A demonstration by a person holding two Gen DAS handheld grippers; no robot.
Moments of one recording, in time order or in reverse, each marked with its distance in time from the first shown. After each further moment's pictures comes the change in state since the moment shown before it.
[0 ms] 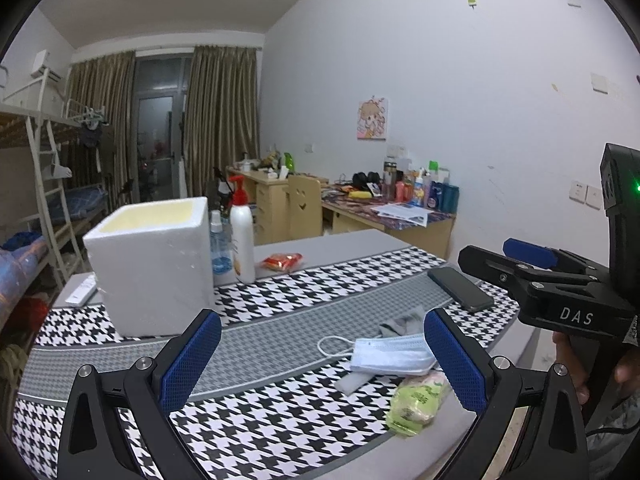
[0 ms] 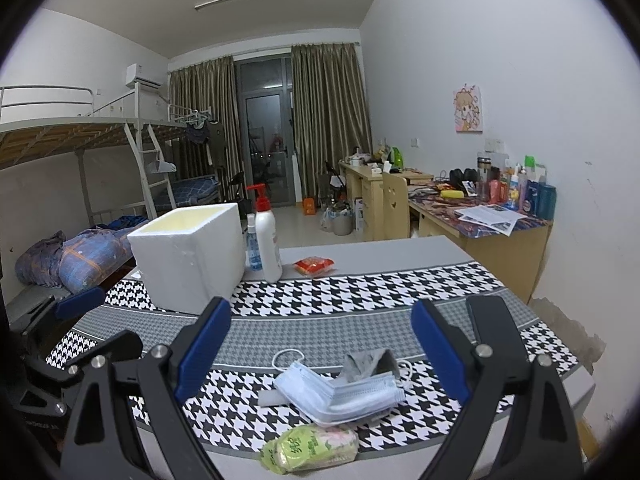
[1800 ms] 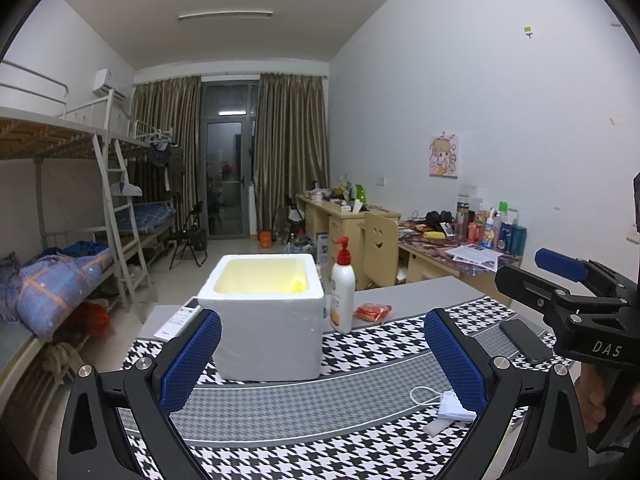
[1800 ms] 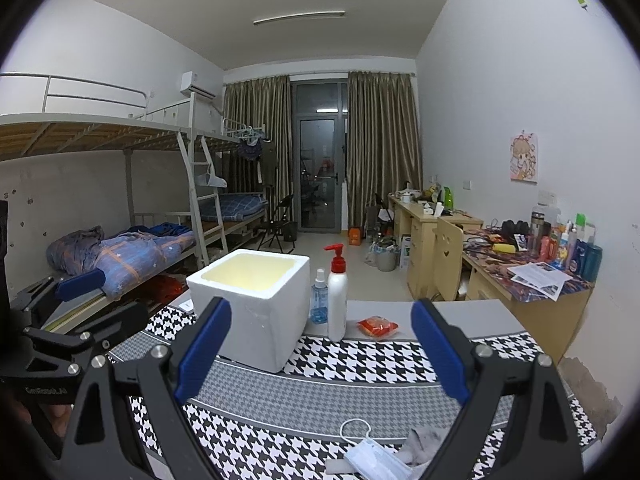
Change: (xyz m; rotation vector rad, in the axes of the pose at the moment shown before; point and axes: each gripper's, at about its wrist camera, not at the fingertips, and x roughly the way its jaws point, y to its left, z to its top) left arm -0.042 0.058 0.056 -0.049 -0.110 0.259; right arm 0.008 0.067 0.056 -0.113 -0.106 0.156
